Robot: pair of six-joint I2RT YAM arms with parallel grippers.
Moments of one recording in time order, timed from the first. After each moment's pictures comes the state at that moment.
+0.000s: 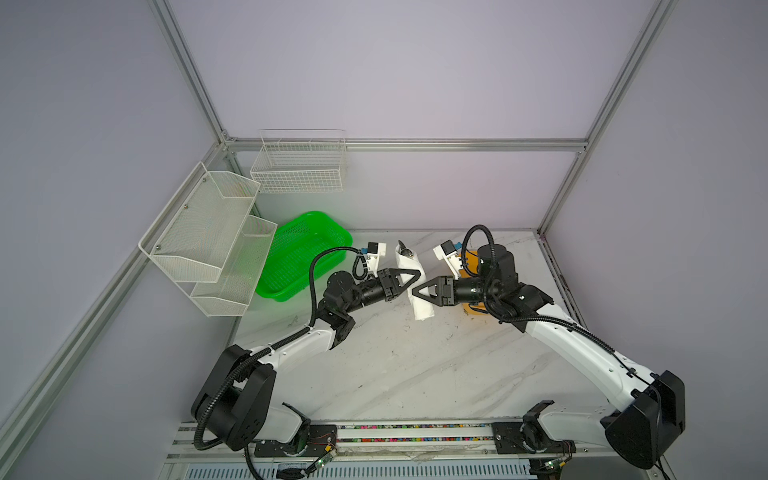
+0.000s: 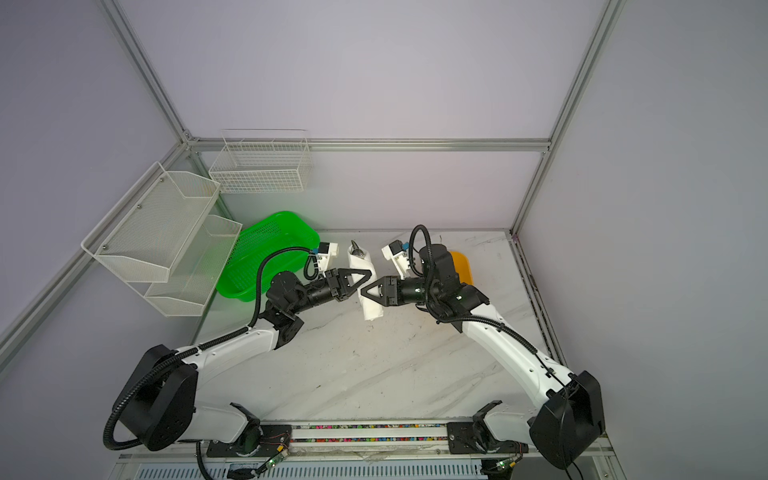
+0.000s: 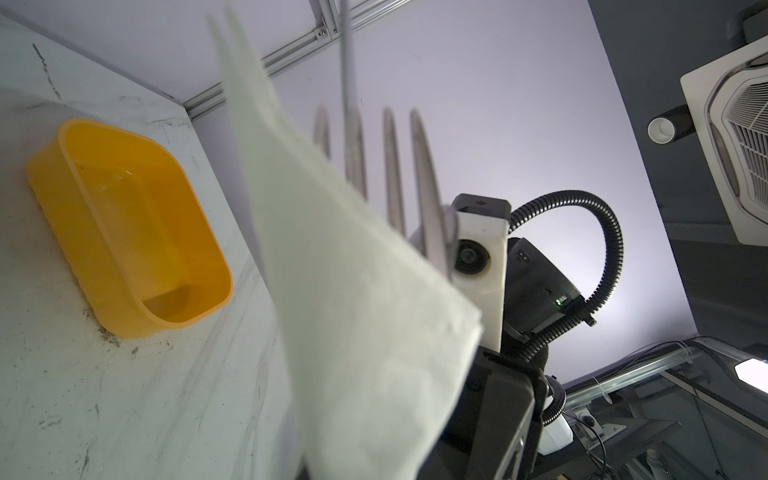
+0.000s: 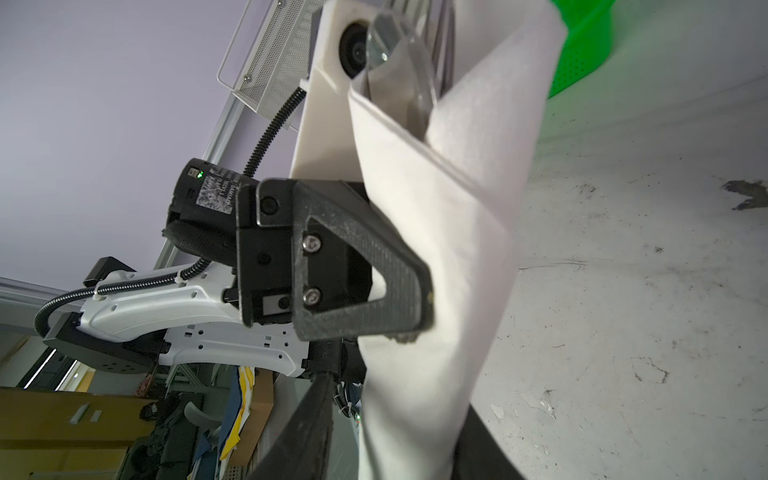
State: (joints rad) left arm -0.53 1.41 0.79 0.82 0.67 -1.25; right arm 0.58 1.29 1.11 -0.23 -0.79 0.62
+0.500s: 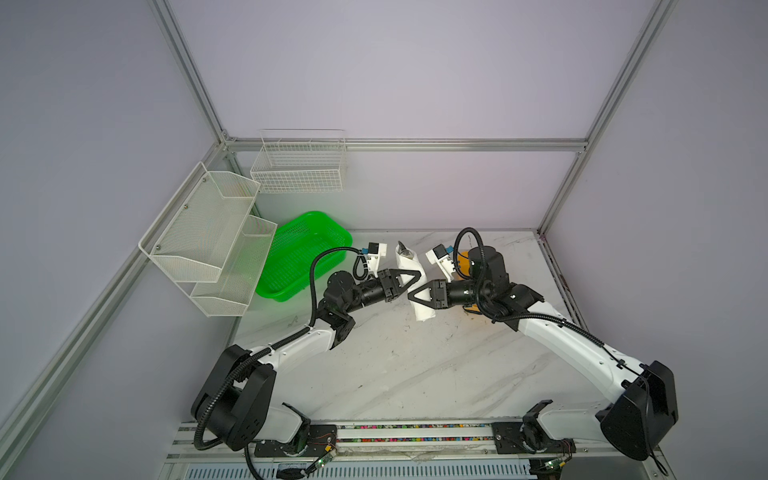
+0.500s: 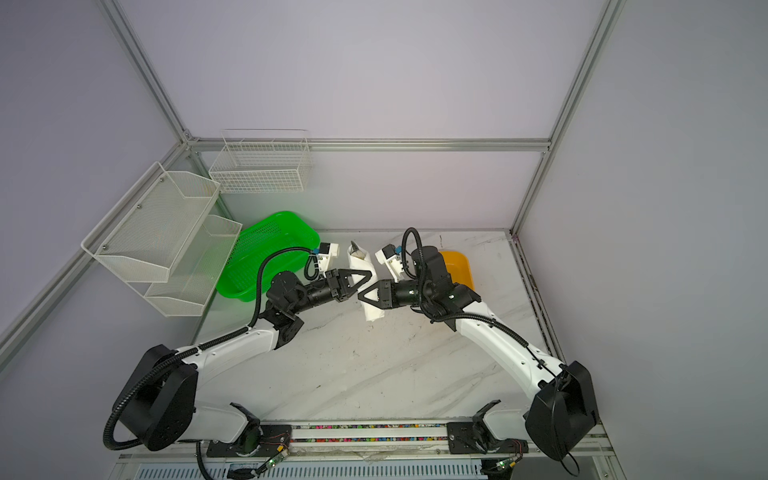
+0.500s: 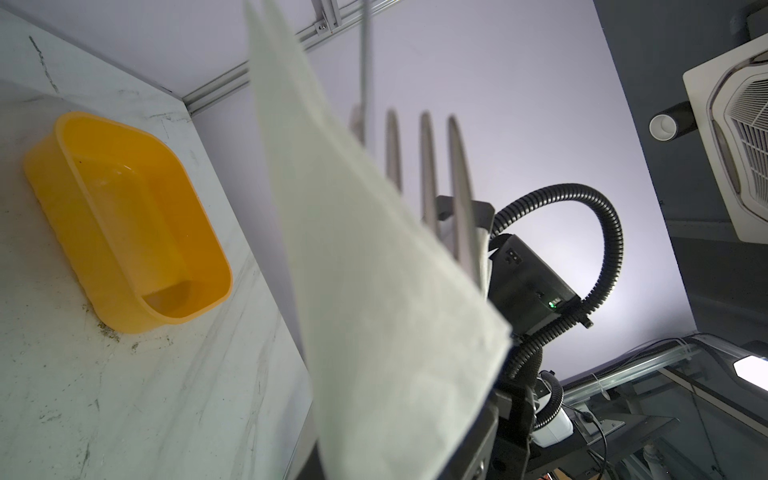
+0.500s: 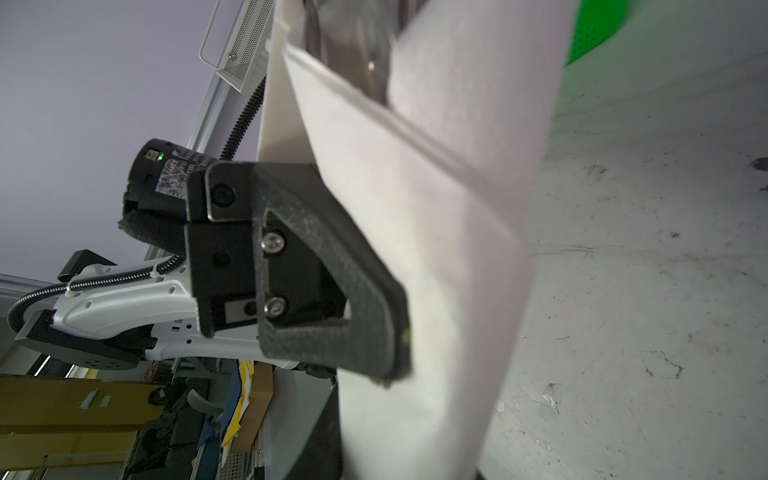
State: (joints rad) left arm -0.53 1.41 0.79 0.81 0.68 -1.25; right arm 0.60 1.33 1.11 -0.23 -0.79 0.61
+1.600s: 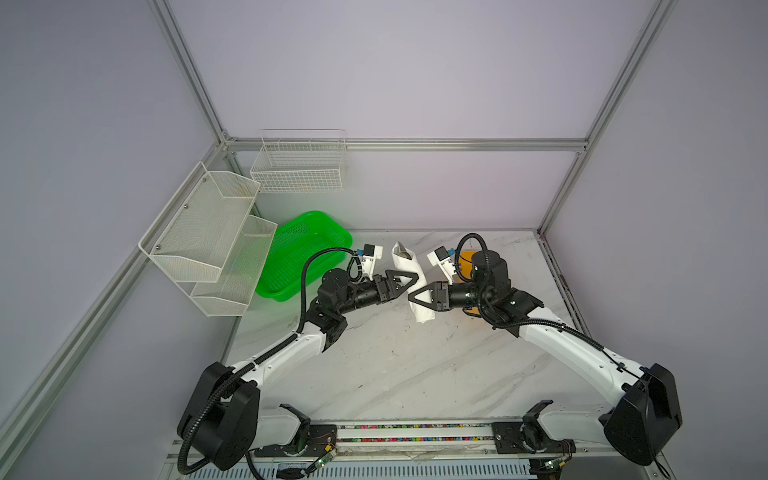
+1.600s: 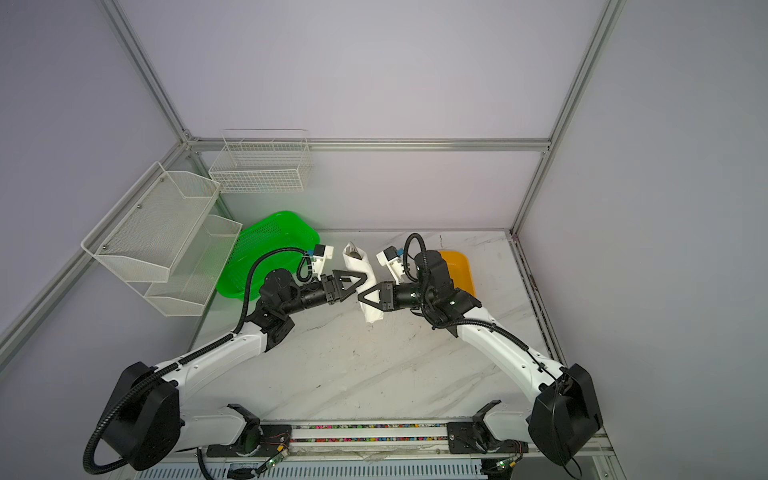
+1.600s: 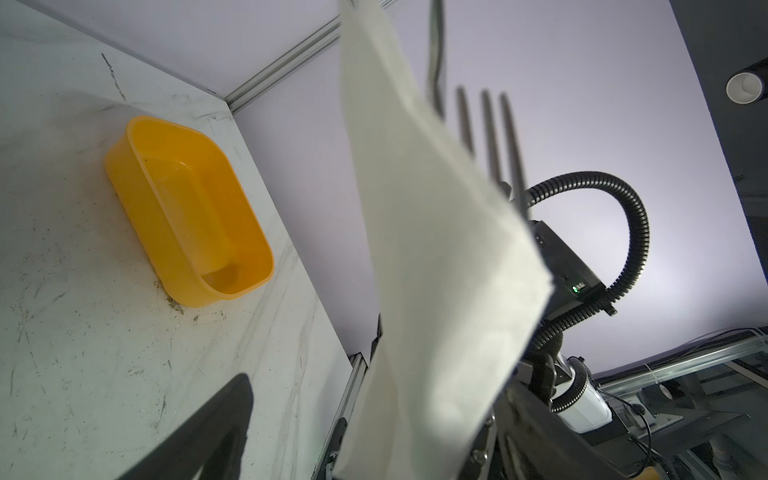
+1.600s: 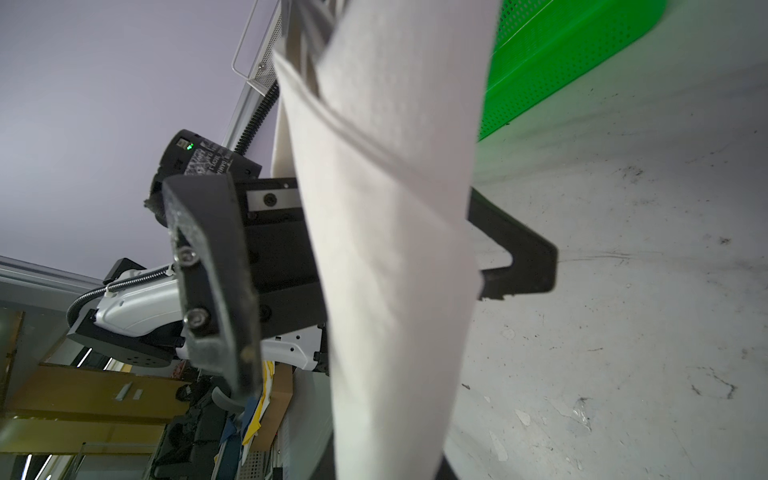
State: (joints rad) left arm -0.49 1.32 0.79 0.59 0.70 -1.10; right arm 0.60 1.30 1.03 -0.08 -0.84 0.70
